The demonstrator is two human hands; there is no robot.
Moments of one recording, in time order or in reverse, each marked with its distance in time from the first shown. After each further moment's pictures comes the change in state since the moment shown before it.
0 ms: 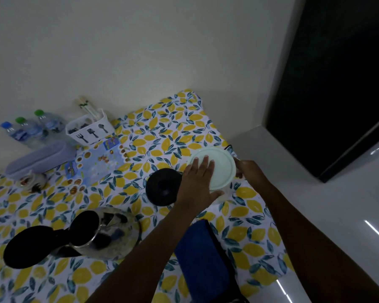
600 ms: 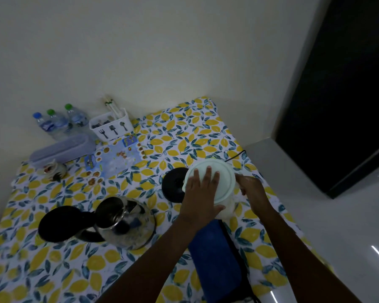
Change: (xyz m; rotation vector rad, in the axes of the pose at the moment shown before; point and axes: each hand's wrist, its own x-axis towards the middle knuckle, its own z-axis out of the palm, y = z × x) left_hand -0.076 -0.012 -0.020 -0.090 -0.023 -0.081; right_hand -0.071 -0.006 0.055 0.190 0.025 -0.119
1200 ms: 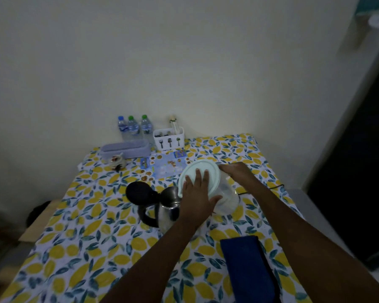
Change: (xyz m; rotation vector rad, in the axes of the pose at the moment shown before) left_hand -0.121 -0.098 -0.050 -0.205 0.329 -0.388; right_hand -0.053 -0.175 0.137 -0.234 -0.304 -0.249
